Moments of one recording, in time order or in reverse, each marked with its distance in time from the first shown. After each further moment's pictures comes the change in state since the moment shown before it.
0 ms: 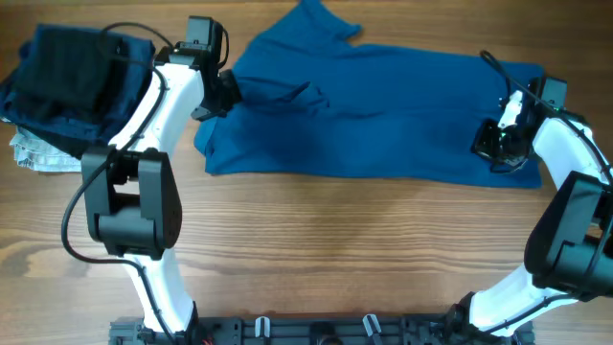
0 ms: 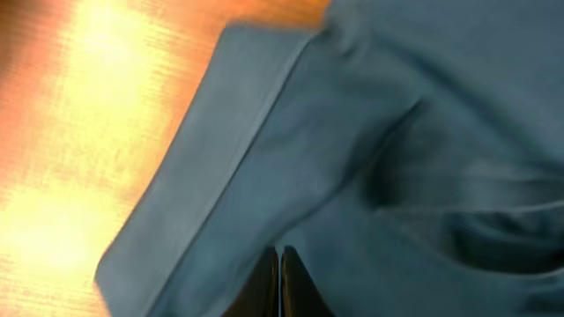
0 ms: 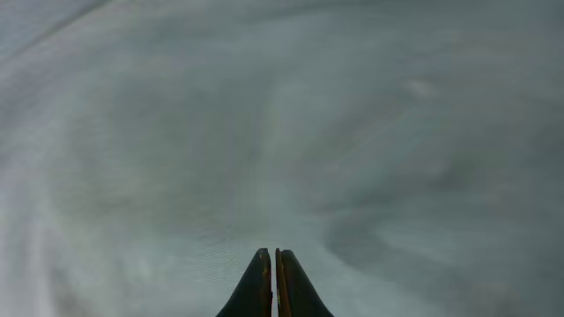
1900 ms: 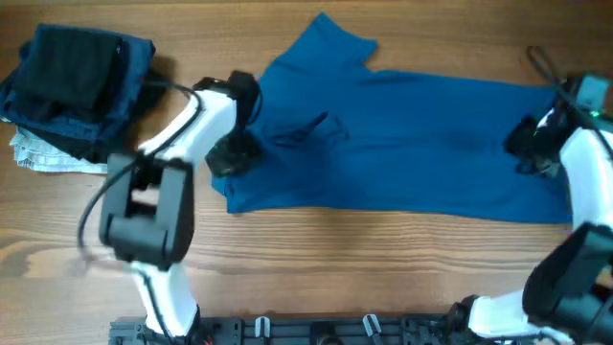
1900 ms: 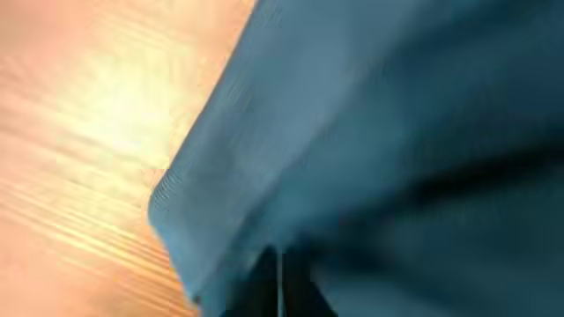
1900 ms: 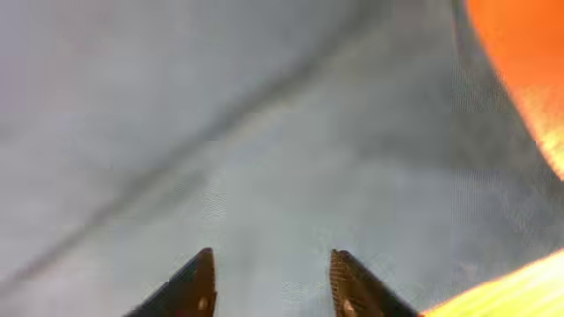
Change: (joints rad) left arm -0.137 -0.068 -0.217 -0.260 -0.041 -0.222; right arm -0.064 -0.206 0.064 -0.162 0.207 0.188
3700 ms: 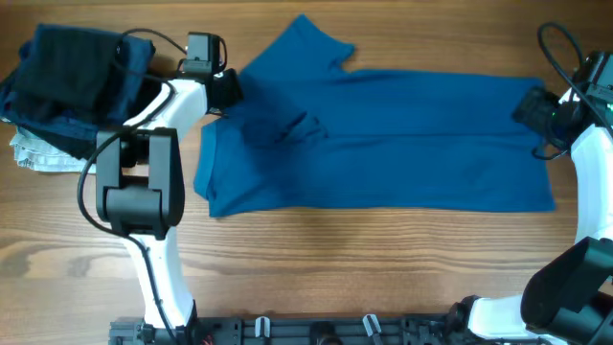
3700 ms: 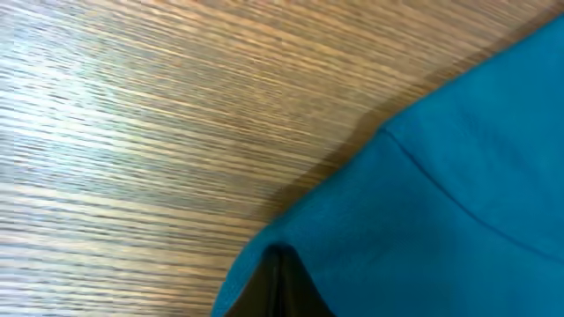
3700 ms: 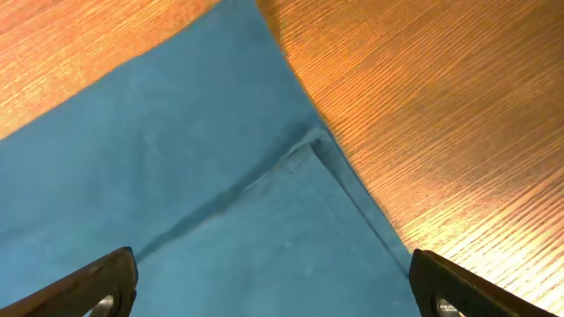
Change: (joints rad) left arm 0.175 0.197 0.091 0.729 0.100 0.279; right arm 0.000 -0.027 0.072 0.082 0.101 -0.063
